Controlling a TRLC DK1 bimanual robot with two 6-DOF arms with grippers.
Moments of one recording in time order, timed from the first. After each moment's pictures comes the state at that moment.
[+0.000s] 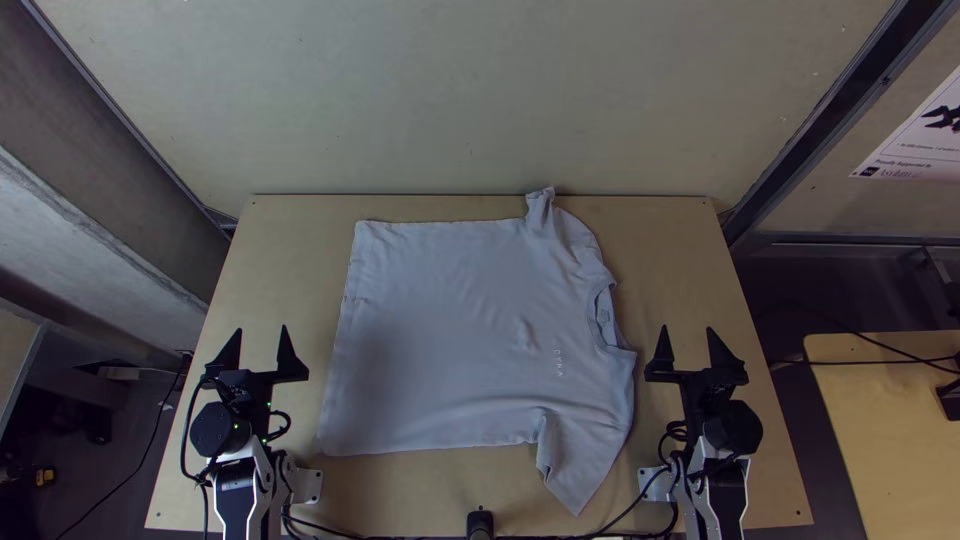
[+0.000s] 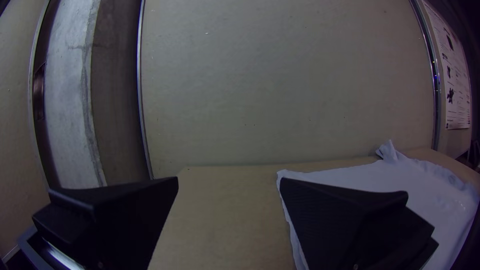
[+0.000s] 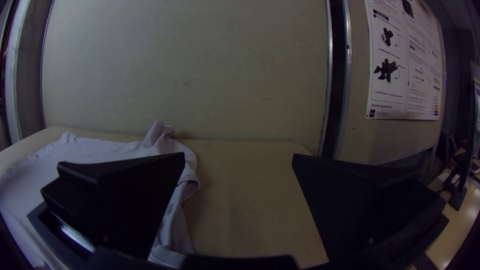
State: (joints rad) left arm 0.23 0.01 0.05 0.01 0.05 0.09; right arm -0.02 0.00 0.01 0.00 0.01 -0.03
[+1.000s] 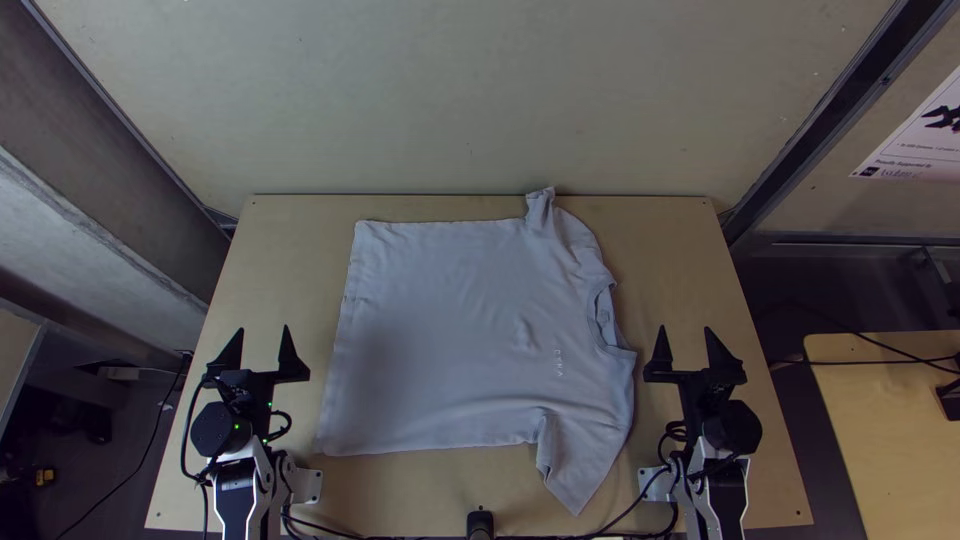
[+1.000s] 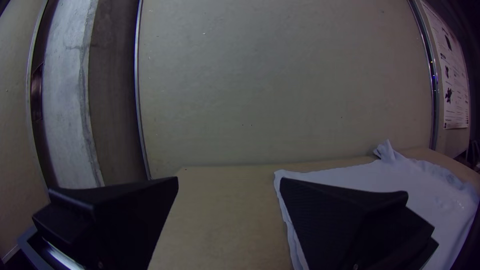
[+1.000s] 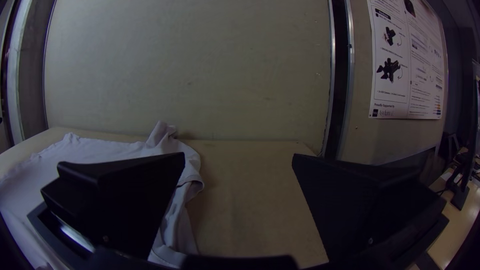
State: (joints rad) left arm 0.21 0.01 0.05 0.01 0.05 0.09; right arm -0.01 0.00 0.01 0.00 0.01 -0.02
